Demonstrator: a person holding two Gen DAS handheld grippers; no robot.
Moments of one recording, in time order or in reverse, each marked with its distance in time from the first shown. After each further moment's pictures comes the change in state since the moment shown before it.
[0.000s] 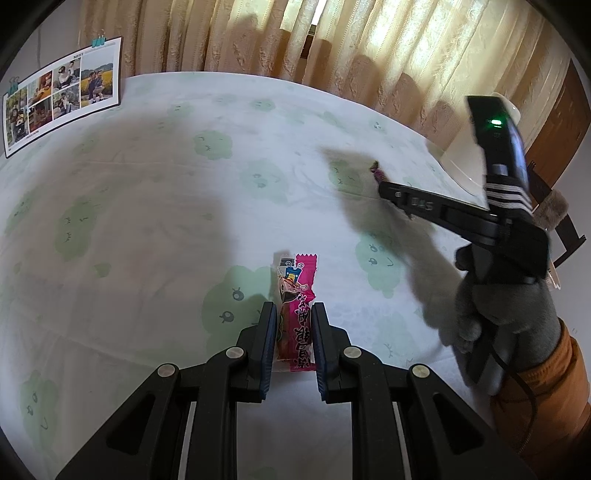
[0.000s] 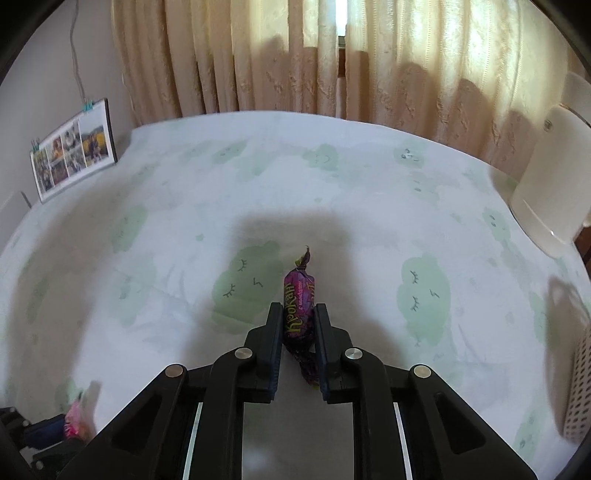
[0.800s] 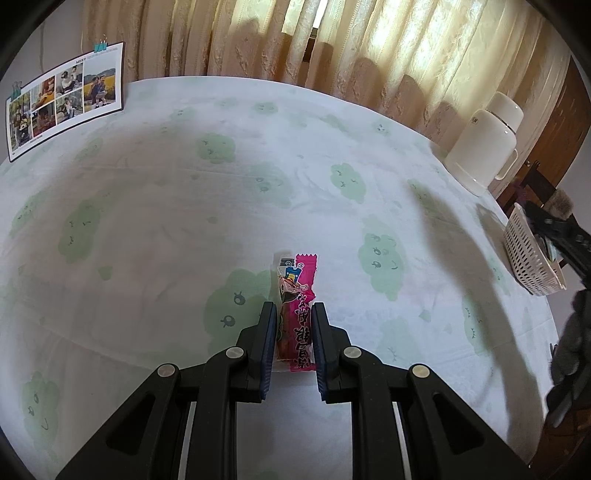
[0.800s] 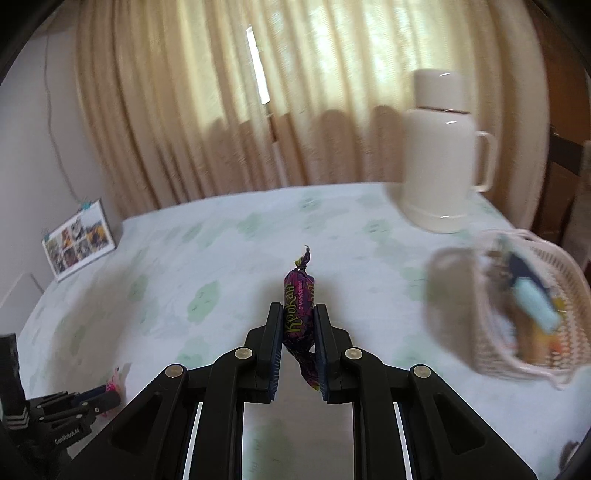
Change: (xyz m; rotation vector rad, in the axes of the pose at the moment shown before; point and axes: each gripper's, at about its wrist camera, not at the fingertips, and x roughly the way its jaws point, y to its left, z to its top) left arm 0.001 -0.002 0.000 0.006 -0.017 0.028; right arm -0.144 -0.093 -0.043 0.230 -0.239 -0.069
